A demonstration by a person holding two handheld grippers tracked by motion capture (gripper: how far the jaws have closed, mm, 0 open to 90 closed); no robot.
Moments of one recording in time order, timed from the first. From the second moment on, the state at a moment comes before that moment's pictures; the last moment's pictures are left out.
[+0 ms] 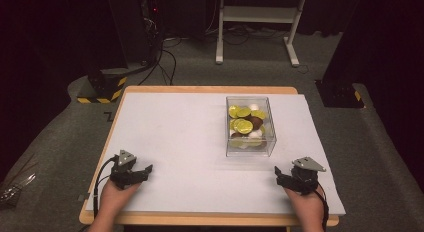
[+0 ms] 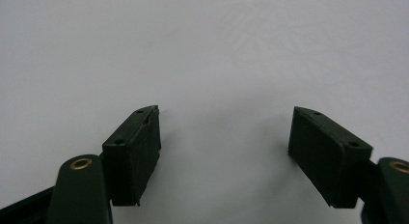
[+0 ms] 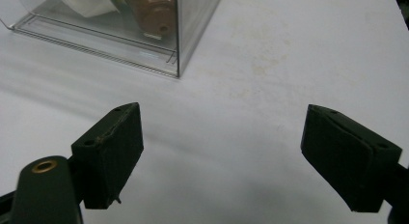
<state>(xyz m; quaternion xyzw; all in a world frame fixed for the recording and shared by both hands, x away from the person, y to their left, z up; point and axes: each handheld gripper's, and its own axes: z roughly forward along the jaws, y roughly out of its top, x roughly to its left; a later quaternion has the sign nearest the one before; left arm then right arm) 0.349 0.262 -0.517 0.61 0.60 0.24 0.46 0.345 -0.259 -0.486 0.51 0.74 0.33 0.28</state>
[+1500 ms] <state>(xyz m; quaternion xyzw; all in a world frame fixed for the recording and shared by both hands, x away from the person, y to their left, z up) 0.349 0.262 -0.517 0.62 0.60 0.24 0.46 0.324 -0.194 -0.465 0.50 0.74 0.36 0.28</state>
